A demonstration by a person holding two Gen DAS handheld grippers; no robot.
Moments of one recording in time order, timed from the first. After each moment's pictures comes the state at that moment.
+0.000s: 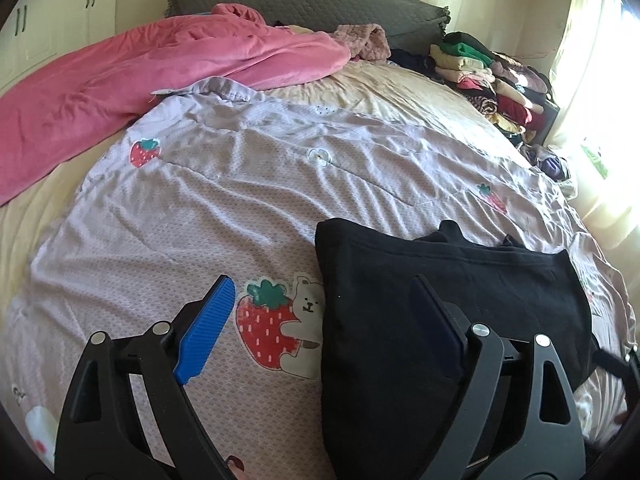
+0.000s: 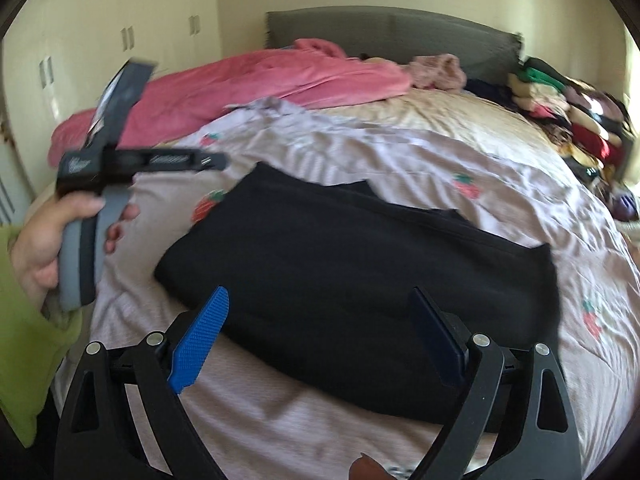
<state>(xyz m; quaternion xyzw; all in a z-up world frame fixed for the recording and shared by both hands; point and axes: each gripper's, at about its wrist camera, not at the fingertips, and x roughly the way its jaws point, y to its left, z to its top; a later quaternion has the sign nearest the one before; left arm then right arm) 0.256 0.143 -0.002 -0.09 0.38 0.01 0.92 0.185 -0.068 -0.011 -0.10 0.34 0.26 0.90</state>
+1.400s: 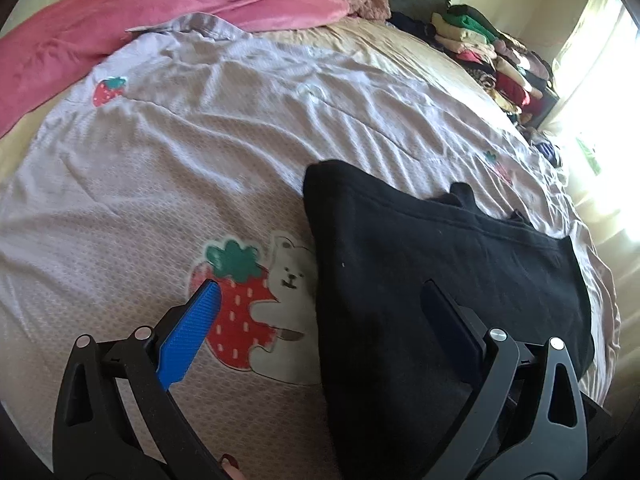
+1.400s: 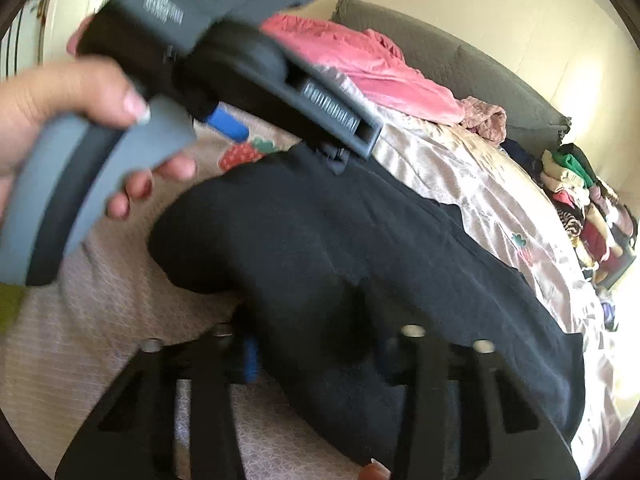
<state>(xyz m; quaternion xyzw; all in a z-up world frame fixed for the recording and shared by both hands) 0.285 0.144 -0.051 -0.13 0.45 -0.03 0.88 0.202 0.021 -0.078 -0.25 0.29 0.27 0.89</state>
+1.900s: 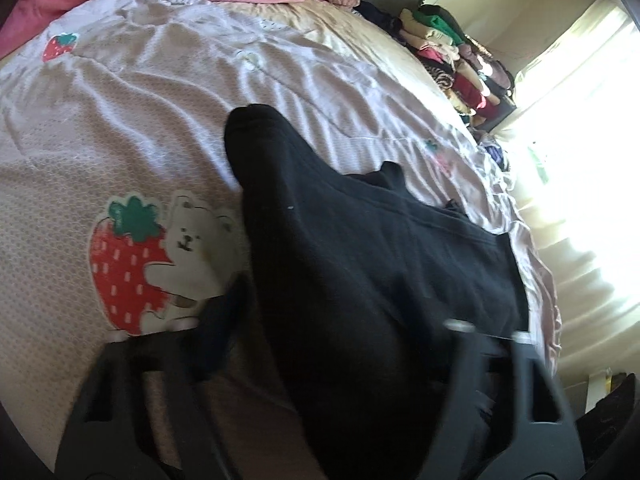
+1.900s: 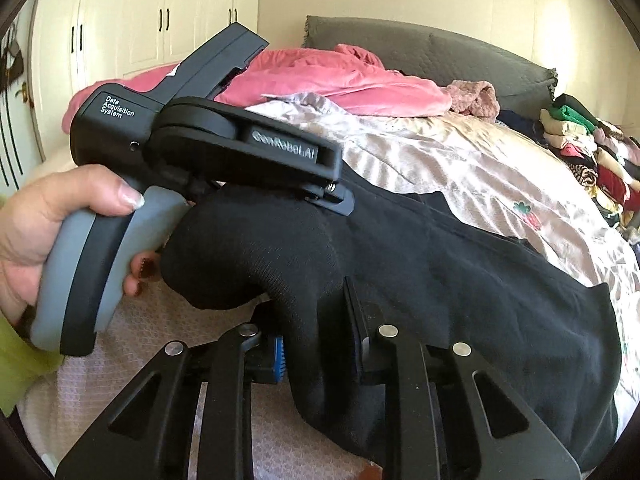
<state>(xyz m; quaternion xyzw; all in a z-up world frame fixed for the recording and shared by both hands) 0.281 0.120 -0.056 -0.22 0.46 -0.13 0.85 0.201 -0.015 -0.058 -0.13 0.29 0.29 0.90</state>
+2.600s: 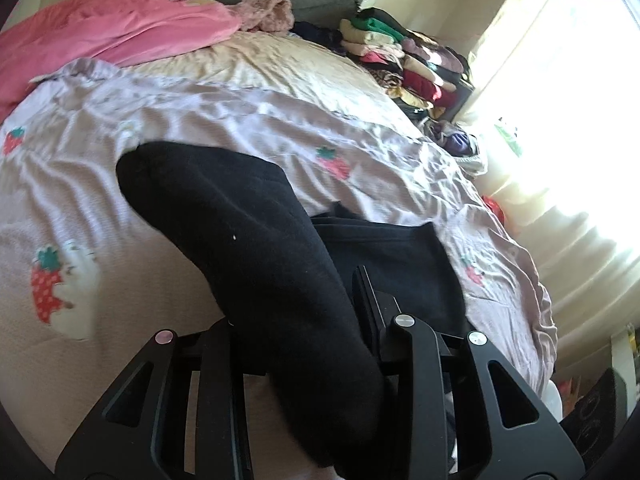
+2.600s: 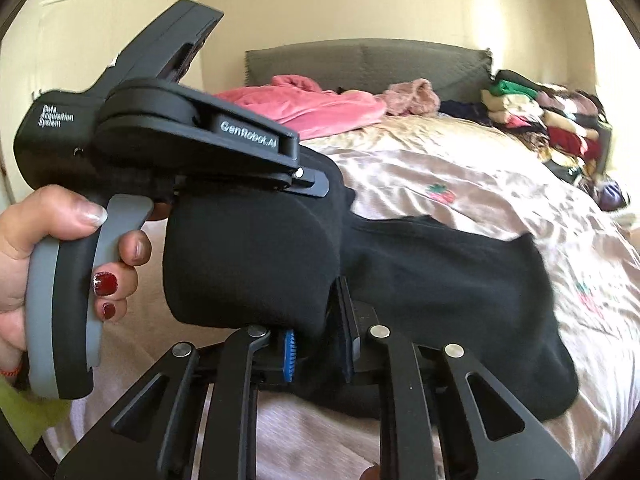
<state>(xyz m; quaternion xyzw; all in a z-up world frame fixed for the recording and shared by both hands) 0.265 -0.014 0.014 -0.14 0.41 -0.17 0.89 0.160 -0.127 -0.028 -0.03 0.27 0.21 0.94</state>
